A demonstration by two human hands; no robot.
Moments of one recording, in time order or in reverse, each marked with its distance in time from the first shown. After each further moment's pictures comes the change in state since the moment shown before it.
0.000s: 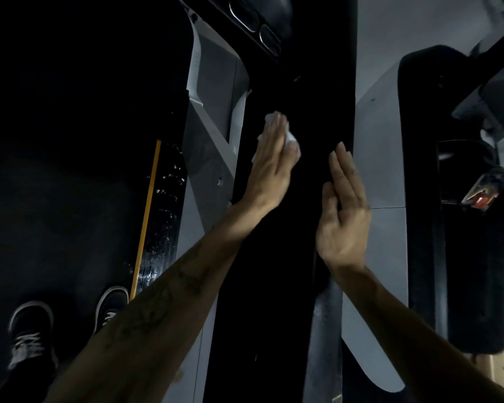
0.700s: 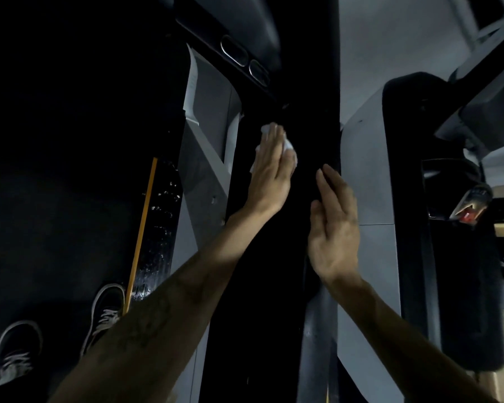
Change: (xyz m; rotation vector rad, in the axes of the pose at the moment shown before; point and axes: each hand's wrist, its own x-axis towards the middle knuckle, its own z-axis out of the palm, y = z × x) left_hand 0.022 0.023 0.004 -0.001 0.028 -0.024; right_hand 0.013 -0.003 -0.009 -0.187 -0.043 -0.036
